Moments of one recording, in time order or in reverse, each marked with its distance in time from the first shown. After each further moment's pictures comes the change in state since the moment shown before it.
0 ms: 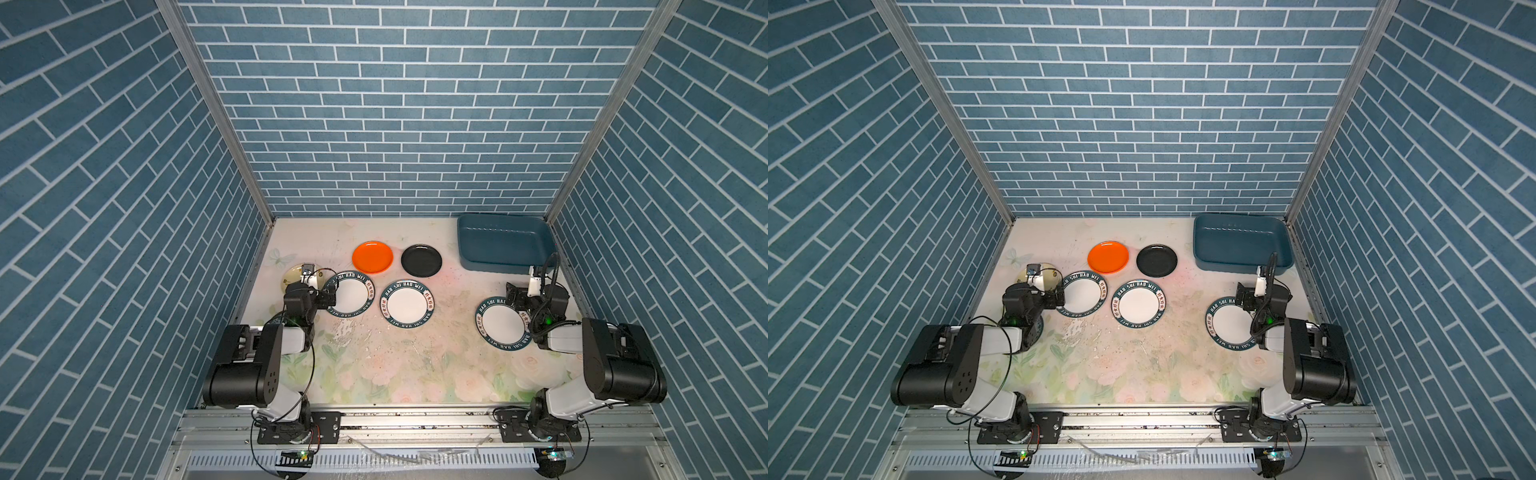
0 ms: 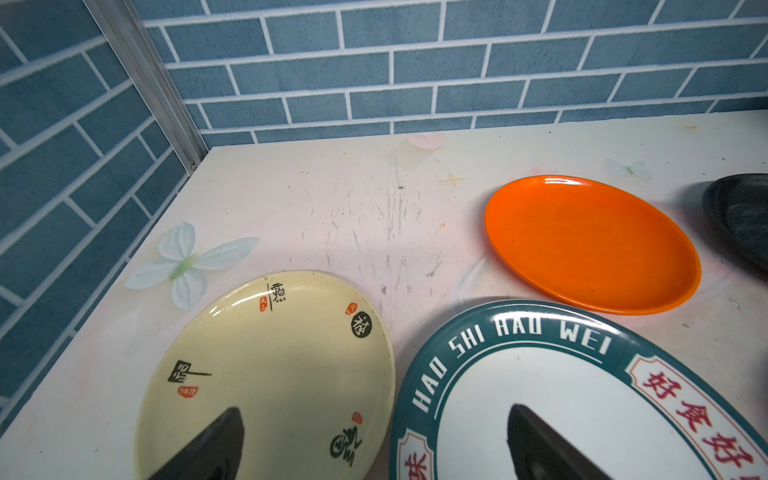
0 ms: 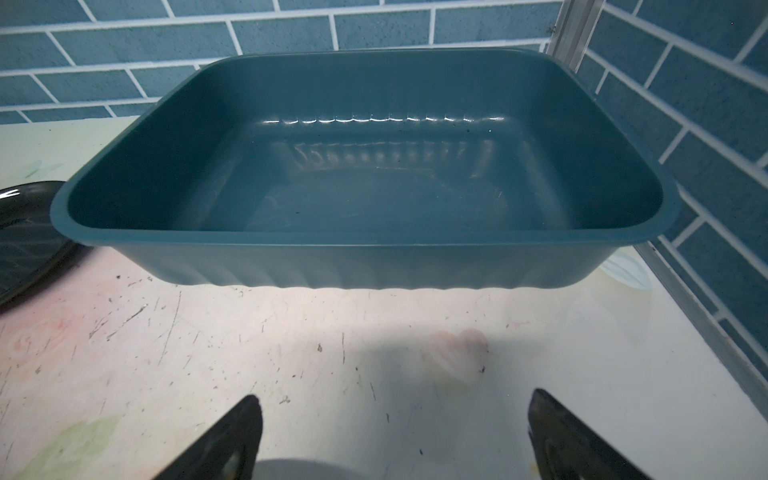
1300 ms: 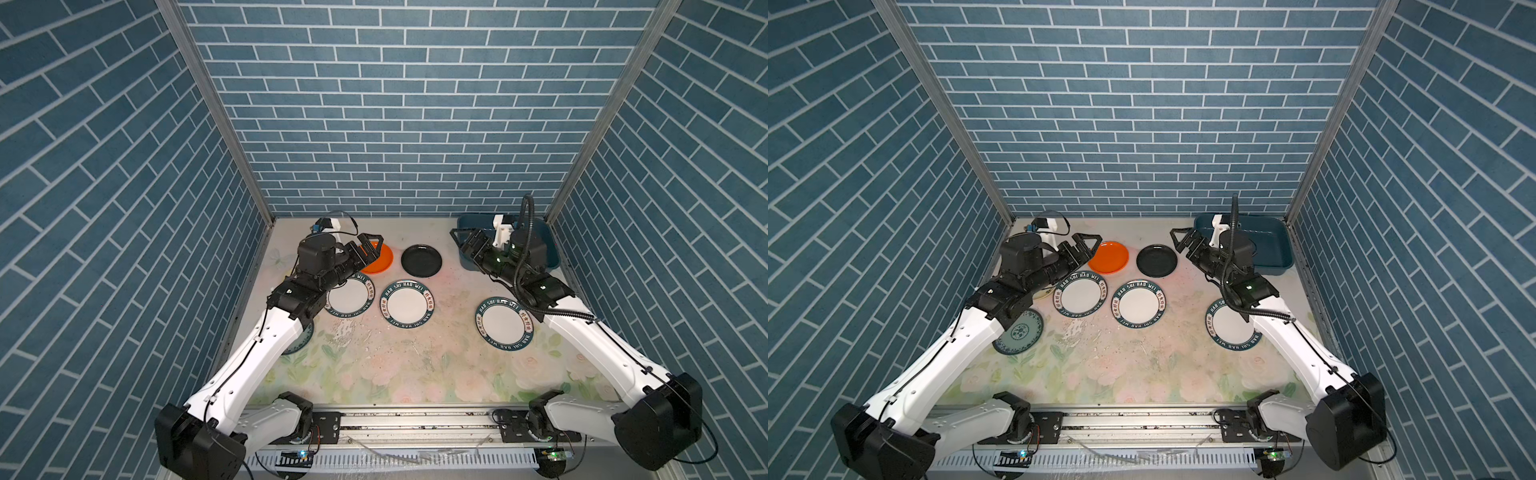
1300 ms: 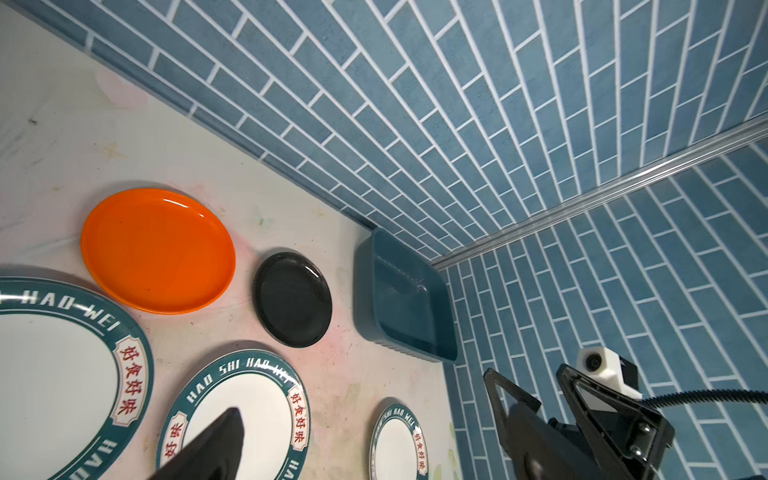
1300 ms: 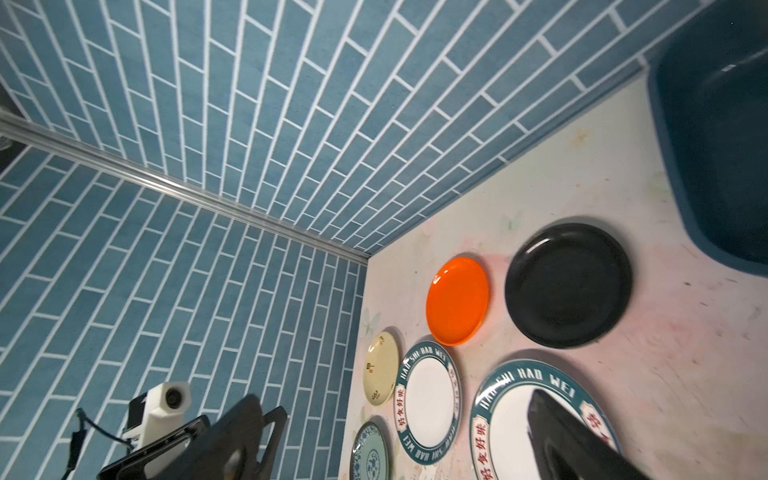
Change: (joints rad) left arm -0.416 -0.393 0.692 -1.011 0.157 -0.974; right arm 0.564 -0.293 0.657 -0.741 -0.122 1.004
